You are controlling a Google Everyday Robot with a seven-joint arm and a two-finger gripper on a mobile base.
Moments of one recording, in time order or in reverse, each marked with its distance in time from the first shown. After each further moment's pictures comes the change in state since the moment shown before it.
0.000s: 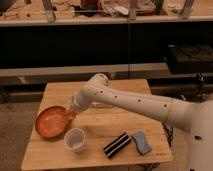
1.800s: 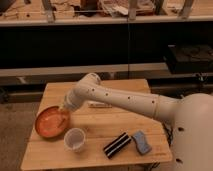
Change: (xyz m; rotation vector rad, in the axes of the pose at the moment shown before) arm 0.012 -0.027 0.030 0.034 -0.024 -0.048
